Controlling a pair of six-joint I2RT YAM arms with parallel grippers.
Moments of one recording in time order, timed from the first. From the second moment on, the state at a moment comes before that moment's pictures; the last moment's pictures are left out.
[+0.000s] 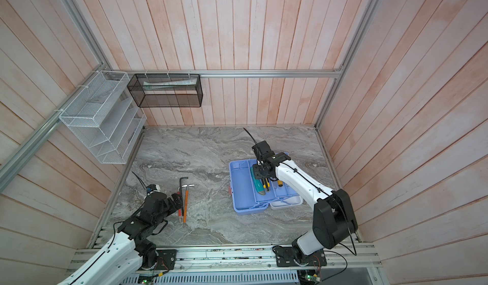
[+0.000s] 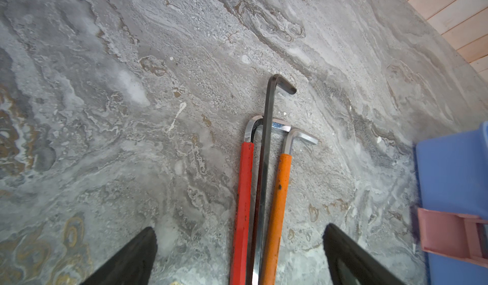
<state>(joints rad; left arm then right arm) -0.41 0.65 0.27 -0.42 -0.24 -0.78 0.52 1.53 1.17 -0.78 0.16 0.26</state>
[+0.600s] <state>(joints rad) -0.41 0.81 0.31 -0.30 -0.18 -0.77 0.59 1.57 1.28 -0.82 0.19 0.25</state>
